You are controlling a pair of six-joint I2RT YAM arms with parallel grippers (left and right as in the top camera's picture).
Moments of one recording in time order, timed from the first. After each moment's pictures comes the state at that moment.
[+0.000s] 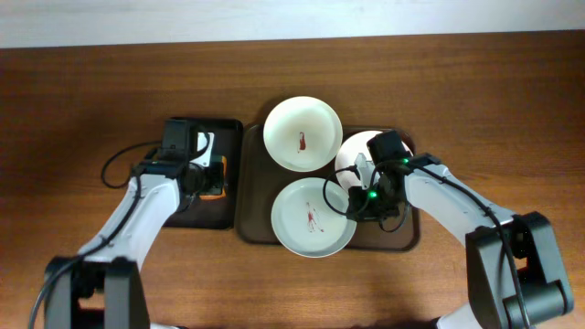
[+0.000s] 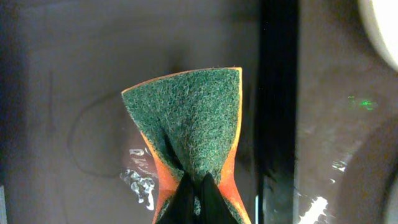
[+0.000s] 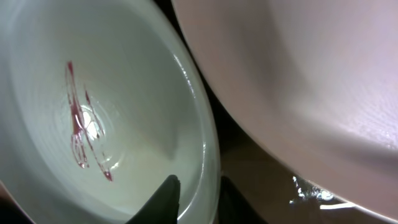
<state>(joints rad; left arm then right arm) -0.10 1.61 0.98 -0.54 0.08 -0.03 0.27 1.71 0.96 -0.72 -0.40 0.17</state>
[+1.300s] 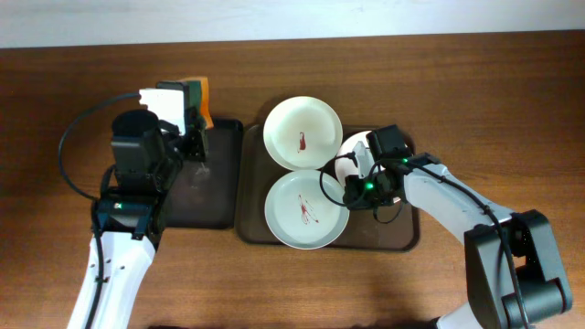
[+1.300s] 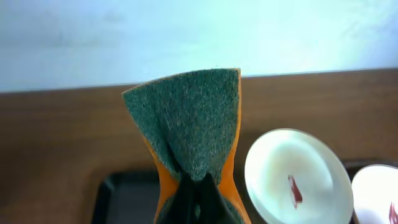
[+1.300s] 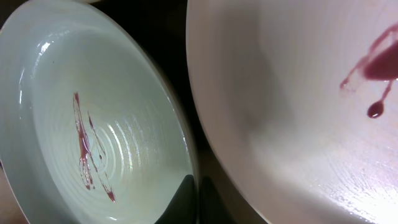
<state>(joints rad) -0.10 1.20 0.98 -0.19 0.08 -0.03 0.27 1.72 0.96 -0.56 -0.40 0.21</state>
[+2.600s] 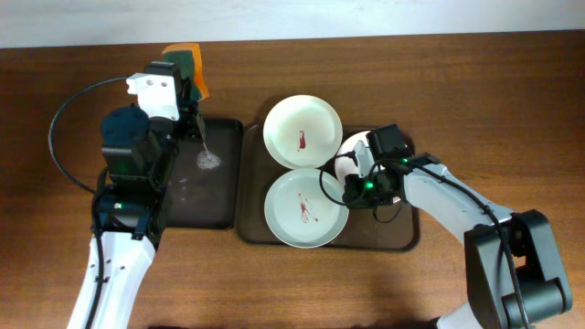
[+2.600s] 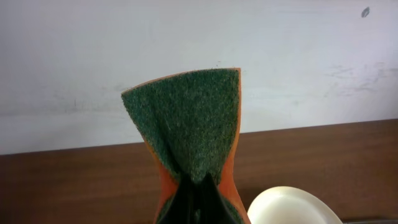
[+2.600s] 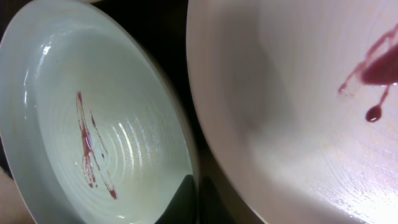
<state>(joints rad) -0.10 1.20 0.98 0.03 0.08 -0.03 0.27 1.72 0.96 -0.55 -0.40 0.23</state>
